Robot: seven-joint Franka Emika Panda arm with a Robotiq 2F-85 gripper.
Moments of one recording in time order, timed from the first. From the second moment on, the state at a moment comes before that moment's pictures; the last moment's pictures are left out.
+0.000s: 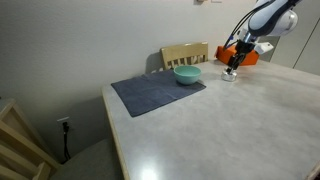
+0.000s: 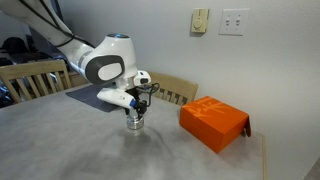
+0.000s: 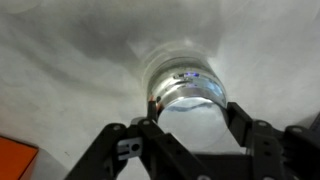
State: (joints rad) arm -0.18 0.65 0.10 -1.85 0.04 2.70 -0.33
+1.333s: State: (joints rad) arm -0.17 0.38 0.15 -2.08 0.06 2.68 -0.37
